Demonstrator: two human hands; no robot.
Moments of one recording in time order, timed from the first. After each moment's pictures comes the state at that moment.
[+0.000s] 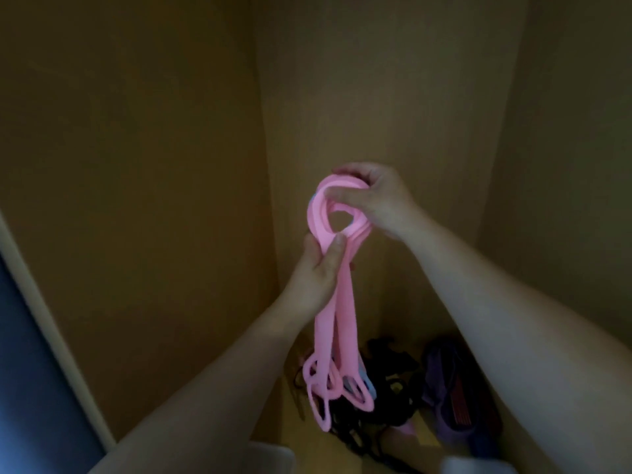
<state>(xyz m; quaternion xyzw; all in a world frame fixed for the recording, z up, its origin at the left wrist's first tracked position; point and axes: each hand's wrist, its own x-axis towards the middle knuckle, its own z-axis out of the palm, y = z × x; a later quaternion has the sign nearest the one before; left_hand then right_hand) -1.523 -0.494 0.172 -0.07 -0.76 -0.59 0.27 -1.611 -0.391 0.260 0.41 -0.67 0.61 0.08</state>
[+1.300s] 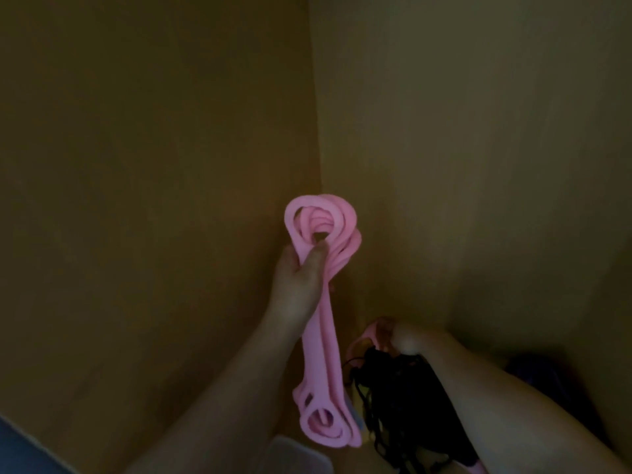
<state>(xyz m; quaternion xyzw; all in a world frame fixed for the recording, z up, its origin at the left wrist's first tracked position) -1.542 -0.566 0.139 0.17 -0.70 -0.61 0.33 -1.728 -0.457 -0.029 0.23 -0.80 0.39 -0.39</state>
